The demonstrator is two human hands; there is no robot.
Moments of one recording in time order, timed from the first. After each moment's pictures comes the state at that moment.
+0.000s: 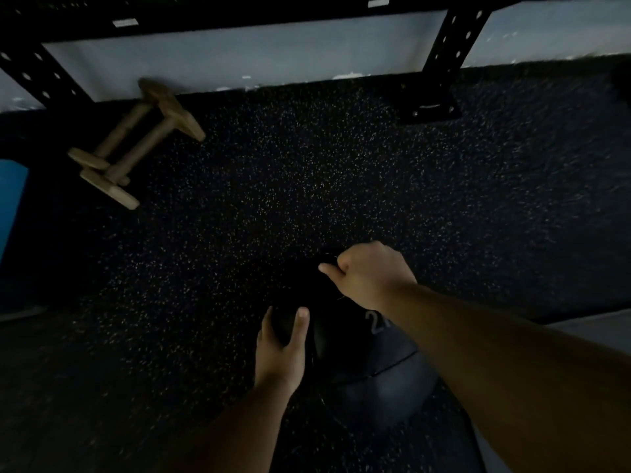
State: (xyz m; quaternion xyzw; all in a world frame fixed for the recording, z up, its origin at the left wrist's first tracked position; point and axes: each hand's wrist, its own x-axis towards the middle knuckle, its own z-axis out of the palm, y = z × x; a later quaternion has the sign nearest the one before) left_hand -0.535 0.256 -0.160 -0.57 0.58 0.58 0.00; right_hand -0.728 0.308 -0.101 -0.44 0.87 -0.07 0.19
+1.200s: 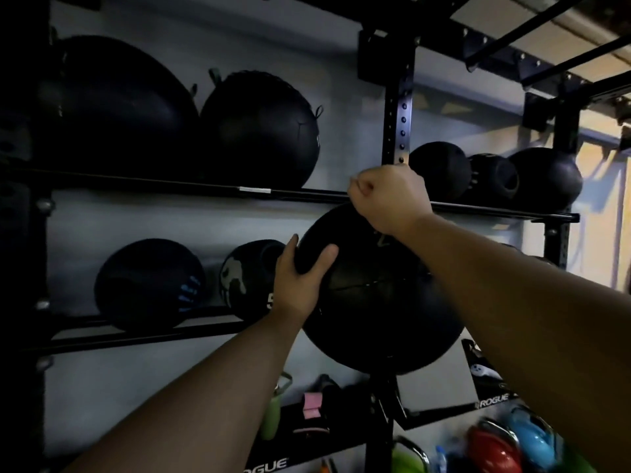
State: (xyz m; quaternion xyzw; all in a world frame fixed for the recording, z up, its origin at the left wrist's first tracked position) left_hand -0.744 0.079 1.001 0.03 0.66 0.62 -0.43; right_hand -0.801 0.232 1.141 -0.41 0.67 -0.26 -0.56
